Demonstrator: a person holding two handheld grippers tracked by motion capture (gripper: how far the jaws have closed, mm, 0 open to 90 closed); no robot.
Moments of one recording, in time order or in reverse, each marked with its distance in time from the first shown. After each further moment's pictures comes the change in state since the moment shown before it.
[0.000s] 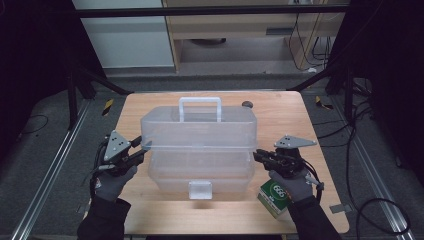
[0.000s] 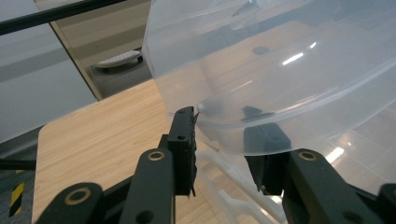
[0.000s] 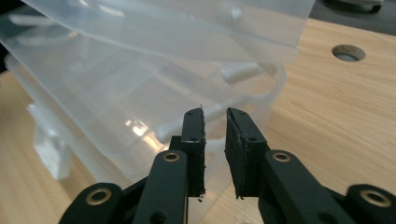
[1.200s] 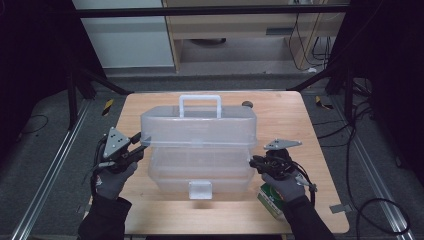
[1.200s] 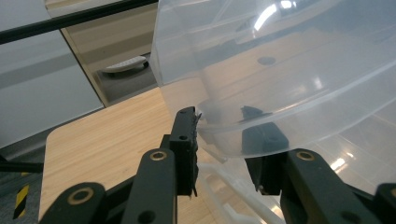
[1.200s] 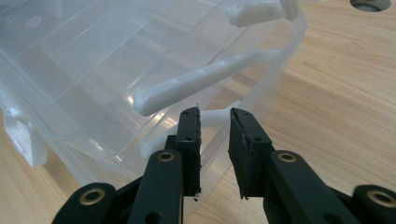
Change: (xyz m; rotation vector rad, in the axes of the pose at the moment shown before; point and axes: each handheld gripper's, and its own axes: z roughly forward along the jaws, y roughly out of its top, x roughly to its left) left arm 0.002 0.009 0.001 -0.030 0.025 -0.015; right arm 0.002 -0.012 0.027 0.127 -0.021 0.041
